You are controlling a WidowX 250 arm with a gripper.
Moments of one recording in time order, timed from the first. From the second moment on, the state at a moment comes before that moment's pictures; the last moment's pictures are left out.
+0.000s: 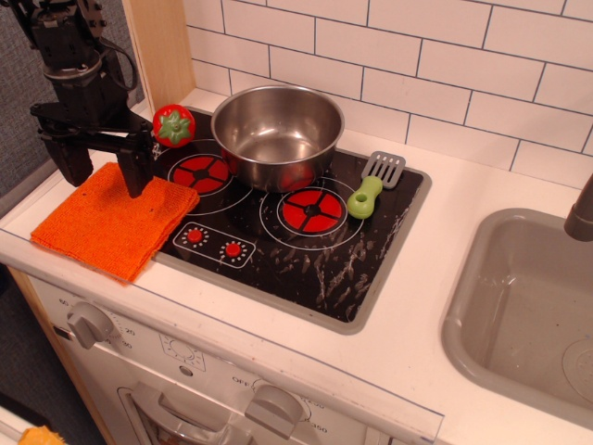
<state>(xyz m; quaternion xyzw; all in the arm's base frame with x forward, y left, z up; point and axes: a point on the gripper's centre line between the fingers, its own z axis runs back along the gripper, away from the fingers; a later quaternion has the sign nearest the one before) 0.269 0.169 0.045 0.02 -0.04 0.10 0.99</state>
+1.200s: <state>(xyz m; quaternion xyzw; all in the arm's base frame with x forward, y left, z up) 0.367 0.130 0.061 -0.01 -0.06 0.06 1.00</state>
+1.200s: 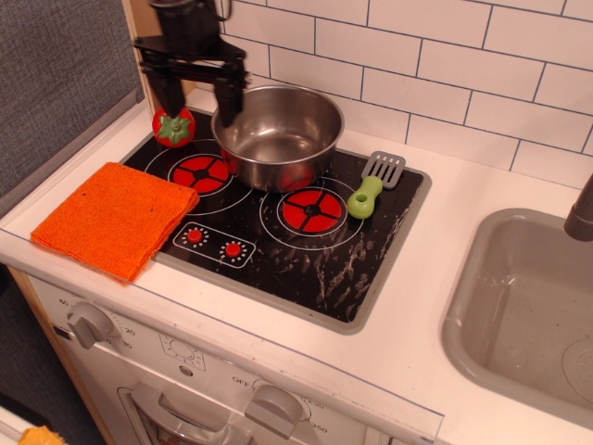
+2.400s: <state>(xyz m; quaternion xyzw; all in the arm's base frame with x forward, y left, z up) 0.369 0.118 0.058 -0.02 -0.08 0.05 0.99</state>
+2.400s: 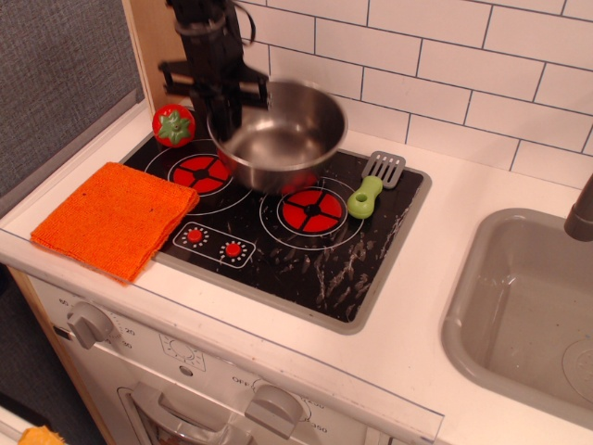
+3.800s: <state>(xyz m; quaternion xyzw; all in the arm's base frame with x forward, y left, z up) 0.291 0.021 0.029 -0.01 -0.03 -0.07 1.00</state>
